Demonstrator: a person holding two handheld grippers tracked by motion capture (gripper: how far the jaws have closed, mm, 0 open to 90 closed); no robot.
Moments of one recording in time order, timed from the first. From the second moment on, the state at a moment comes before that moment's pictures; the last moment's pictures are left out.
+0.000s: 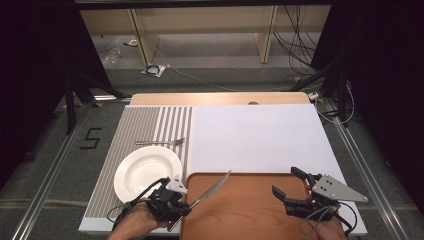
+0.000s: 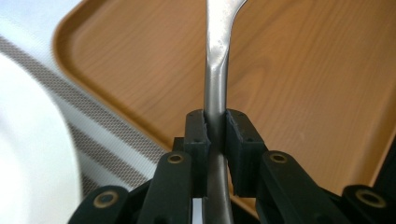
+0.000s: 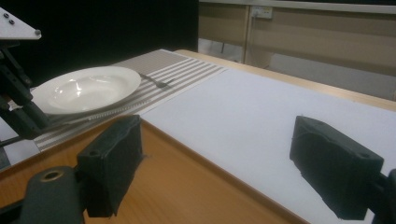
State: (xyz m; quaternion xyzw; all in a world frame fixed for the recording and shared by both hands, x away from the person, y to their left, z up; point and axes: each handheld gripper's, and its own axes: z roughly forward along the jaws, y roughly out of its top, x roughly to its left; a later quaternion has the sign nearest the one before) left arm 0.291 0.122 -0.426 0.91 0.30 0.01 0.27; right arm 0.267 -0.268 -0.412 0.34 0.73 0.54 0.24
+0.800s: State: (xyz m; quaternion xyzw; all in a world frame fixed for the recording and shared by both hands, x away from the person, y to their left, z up) left arm 0.275 0.071 -0.440 0.94 0.26 -0.04 0.22; right arm 0.267 -0.269 -0.413 0.34 0.72 0.55 0.24
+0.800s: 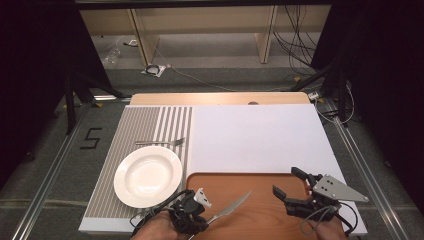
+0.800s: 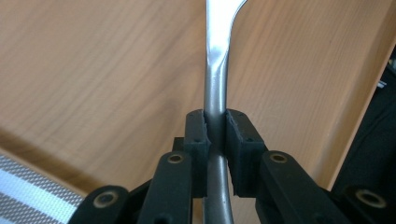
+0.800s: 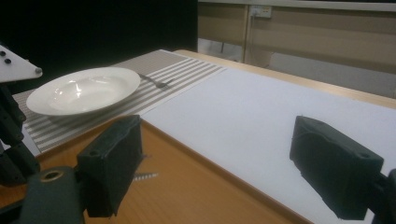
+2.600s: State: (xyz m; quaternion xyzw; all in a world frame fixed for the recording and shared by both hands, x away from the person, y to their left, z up) left arm 0.259 0.042 -0.446 0.94 0.21 0.01 0.27; right arm 0.267 -0.269 -0.413 0.34 0.73 0.55 0.24
